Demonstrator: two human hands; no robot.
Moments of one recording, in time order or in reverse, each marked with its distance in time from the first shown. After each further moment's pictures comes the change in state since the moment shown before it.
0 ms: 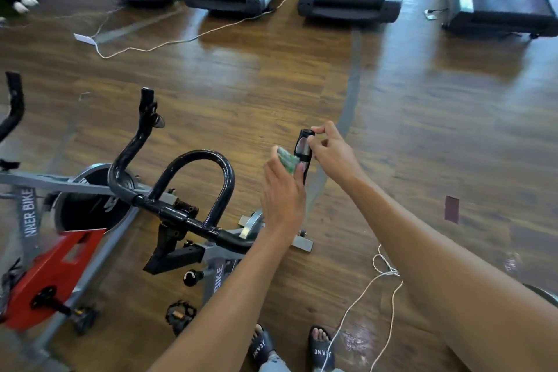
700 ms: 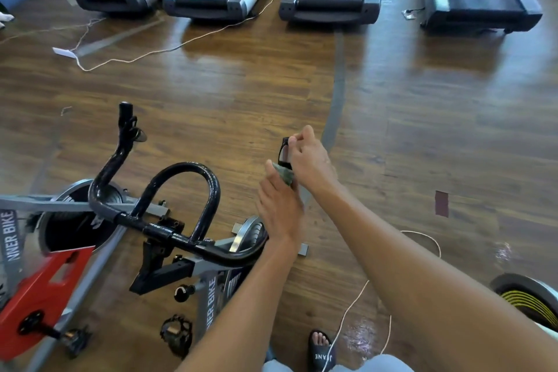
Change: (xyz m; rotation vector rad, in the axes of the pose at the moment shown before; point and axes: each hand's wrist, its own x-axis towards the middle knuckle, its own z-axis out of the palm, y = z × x) left_hand -0.006 -0.001 0.045 0.306 0.050 -0.007; right_hand -0.004 -0.009 0.009 -0.176 0.127 0.017
